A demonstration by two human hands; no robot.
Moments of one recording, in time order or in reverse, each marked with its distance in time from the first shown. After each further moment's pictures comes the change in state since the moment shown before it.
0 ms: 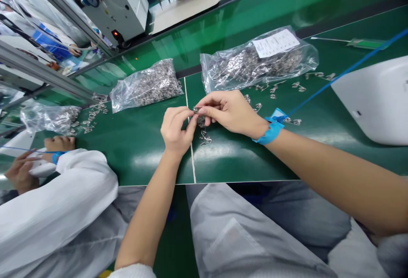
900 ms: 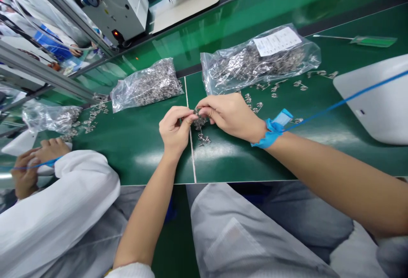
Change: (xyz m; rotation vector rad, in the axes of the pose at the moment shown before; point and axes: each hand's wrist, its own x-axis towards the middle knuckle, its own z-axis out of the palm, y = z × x) left_hand -0.004 -0.005 0.008 -0.415 0.063 -0.338; right_hand -0.002 0.001 -0.003 -0.572 -0.021 -0.333
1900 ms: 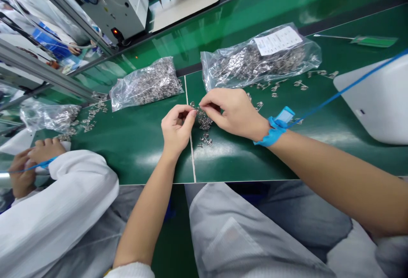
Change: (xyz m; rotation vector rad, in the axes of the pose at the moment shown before) left_hand 0.000 0.009 0.000 0.008 -0.063 -0.239; right_hand 0.000 0.000 -0.006 -0.130 0.037 -0.070
